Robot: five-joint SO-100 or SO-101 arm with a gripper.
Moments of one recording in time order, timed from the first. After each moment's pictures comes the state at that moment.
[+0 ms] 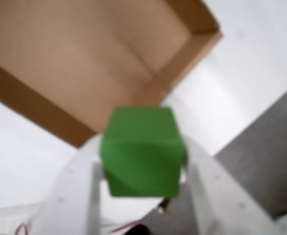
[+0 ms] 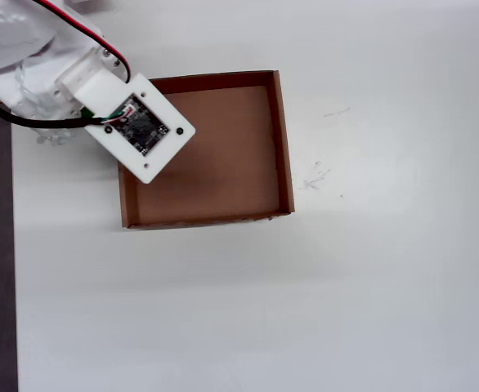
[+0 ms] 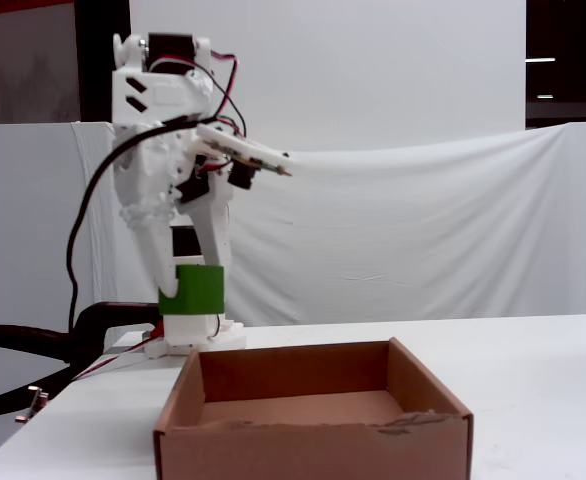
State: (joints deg) arm -17.5 116.5 113.0 59.5 -111.2
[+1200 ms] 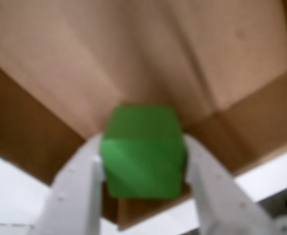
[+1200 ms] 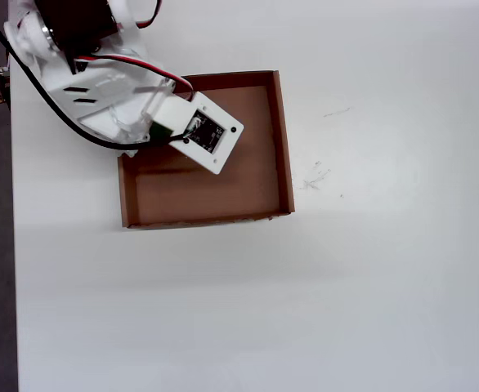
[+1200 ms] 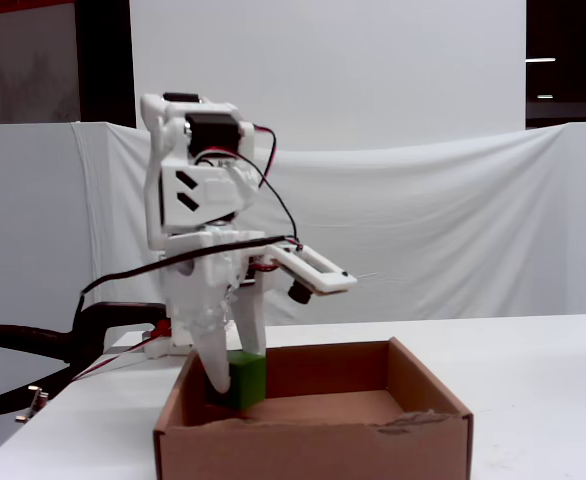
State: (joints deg) arm -25.3 103.8 123.4 44.7 -113.0
